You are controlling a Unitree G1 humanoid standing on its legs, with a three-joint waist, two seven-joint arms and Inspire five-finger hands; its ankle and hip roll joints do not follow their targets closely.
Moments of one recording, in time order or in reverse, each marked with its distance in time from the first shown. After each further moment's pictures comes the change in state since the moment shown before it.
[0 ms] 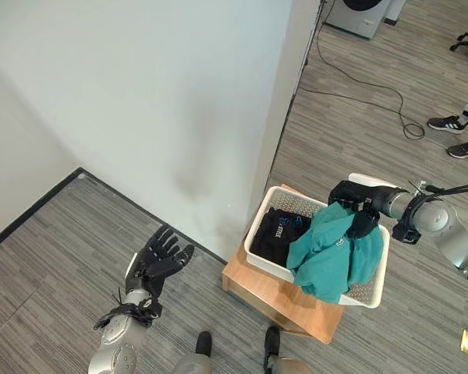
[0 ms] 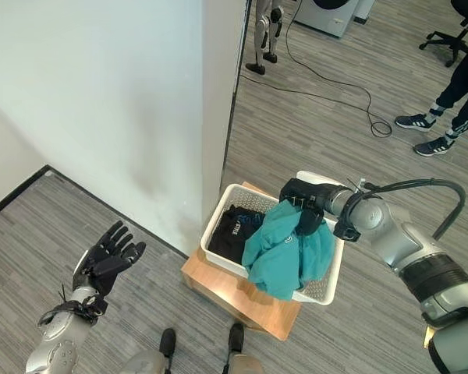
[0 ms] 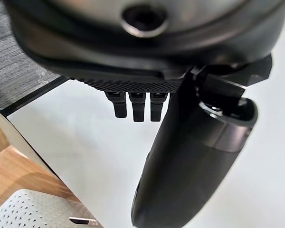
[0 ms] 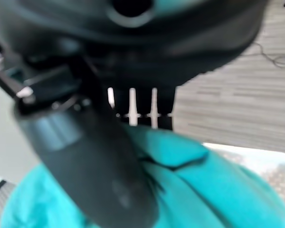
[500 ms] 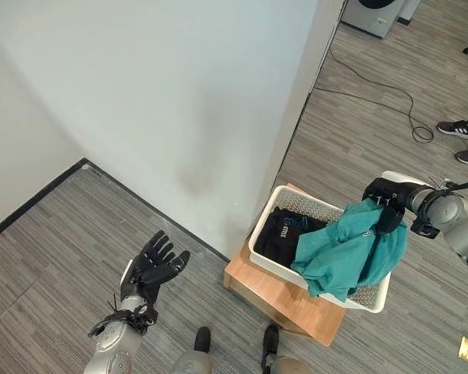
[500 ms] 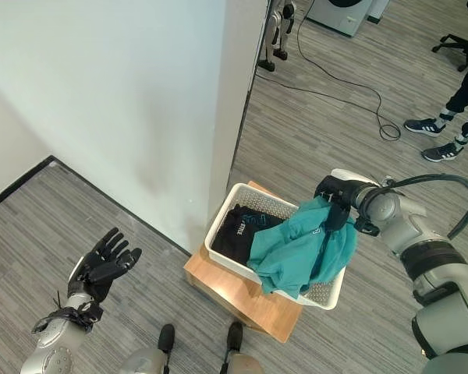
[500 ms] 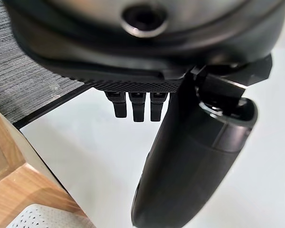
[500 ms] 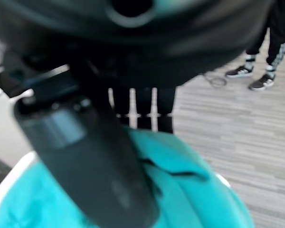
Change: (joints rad) left arm 0.034 0.014 0.007 0.000 -0.002 0.001 0.001; right arm -0.133 0.065 0.069 0.362 -0.102 0.003 -0.054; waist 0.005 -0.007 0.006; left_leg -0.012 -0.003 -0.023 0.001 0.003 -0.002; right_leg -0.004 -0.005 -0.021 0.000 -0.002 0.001
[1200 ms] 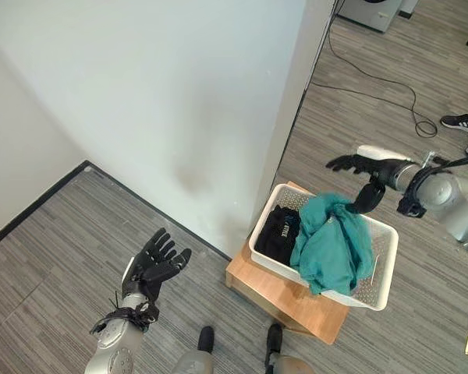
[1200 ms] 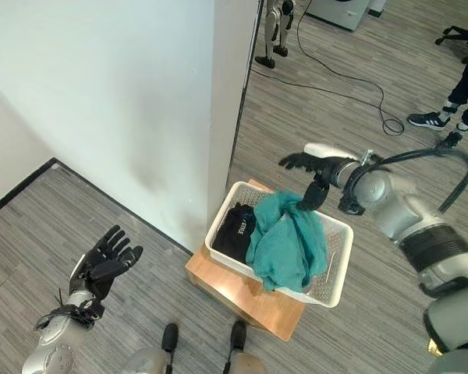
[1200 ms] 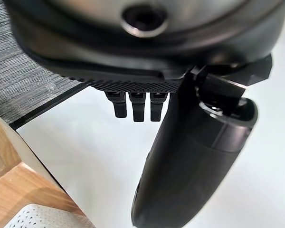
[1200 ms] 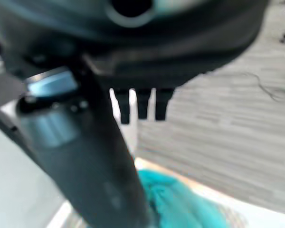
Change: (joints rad) left arm -0.014 -0.002 -0.003 0.000 0.000 0.000 0.000; right arm -0.109 -0.137 0.051 -0.330 0.090 -0.006 0.031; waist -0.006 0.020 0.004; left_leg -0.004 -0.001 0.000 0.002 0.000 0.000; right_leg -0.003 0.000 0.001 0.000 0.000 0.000
